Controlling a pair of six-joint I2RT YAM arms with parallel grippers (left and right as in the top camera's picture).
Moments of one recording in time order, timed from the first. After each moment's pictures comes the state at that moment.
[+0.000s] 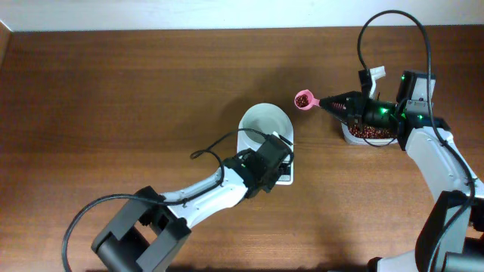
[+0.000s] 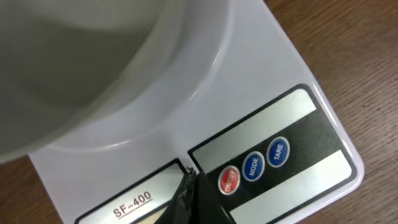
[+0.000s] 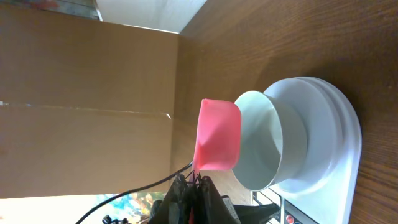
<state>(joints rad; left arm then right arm) -0.80 1.75 0.96 -0.29 -0.19 -0.10 -0.15 1.66 1.06 -0.23 -1.19 0.57</state>
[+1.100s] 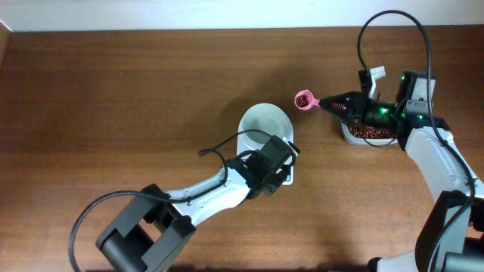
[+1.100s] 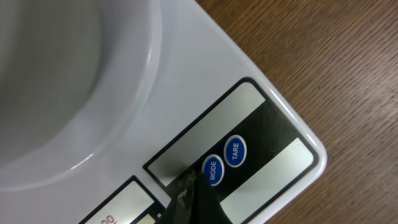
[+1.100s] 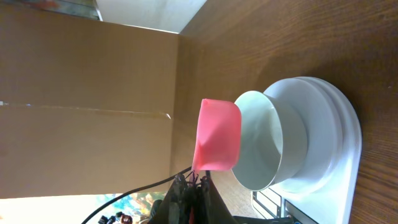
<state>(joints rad) -0.81 1.77 0.96 -0.26 -0.10 0.04 -0.15 1.66 1.06 -0.23 -1.19 0.57</state>
